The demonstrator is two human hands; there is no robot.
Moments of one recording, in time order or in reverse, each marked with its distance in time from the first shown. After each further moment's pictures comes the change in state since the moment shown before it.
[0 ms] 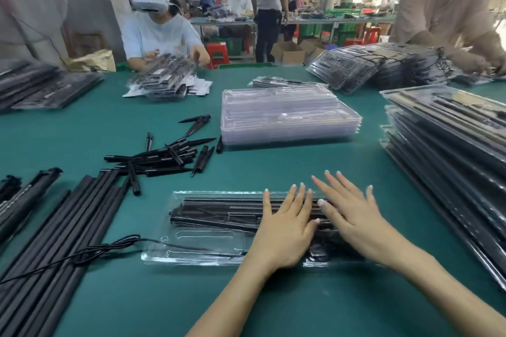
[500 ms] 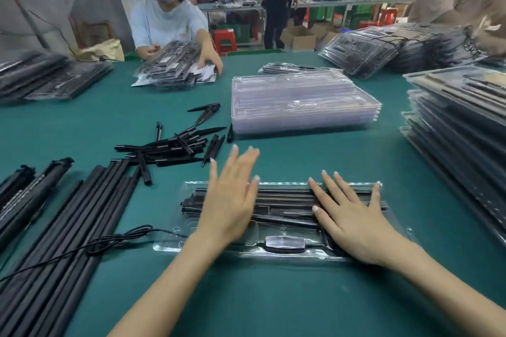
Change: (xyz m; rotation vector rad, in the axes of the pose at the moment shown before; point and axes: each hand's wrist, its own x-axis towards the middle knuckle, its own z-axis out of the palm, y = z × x) left_hand -0.035 -0.081 -0.040 -0.230 0.402 -0.107; right_hand 0.016 -0.003 0.036 -0.423 -0.168 0.057
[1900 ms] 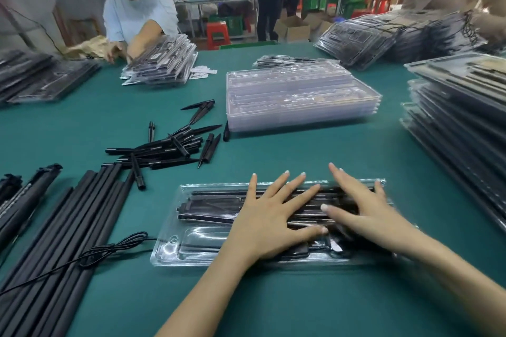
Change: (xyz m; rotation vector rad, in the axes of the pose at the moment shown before) left_hand 0.003 0.023 0.035 0.210 -0.428 0.162; right_hand -0.006 0.007 -0.019 0.583 0.066 0.016
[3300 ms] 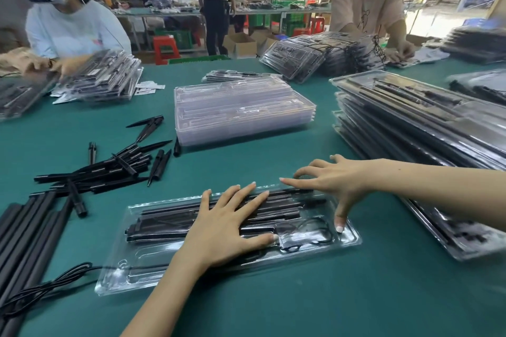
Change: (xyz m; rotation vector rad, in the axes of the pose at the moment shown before) left_hand 0.001 0.000 -0.004 0.016 -0.031 0.028; right_hand 0.031 0.026 -0.087 -0.997 -0.553 -0.206
